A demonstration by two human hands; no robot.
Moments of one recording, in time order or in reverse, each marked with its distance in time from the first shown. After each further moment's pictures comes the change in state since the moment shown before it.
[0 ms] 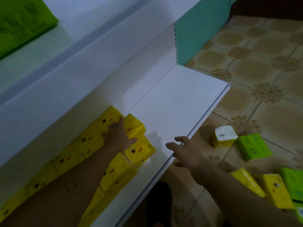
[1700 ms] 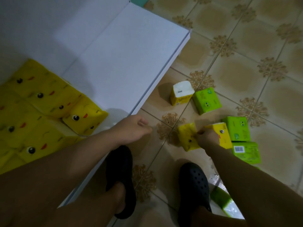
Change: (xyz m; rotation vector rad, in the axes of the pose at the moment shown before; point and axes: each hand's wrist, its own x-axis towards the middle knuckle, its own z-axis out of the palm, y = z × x) left_hand -0.097 0.141 0.062 -0.526 -0.646 0.280; right_hand 0.077 0.206 -0.176 -0.493 0.583 0.311
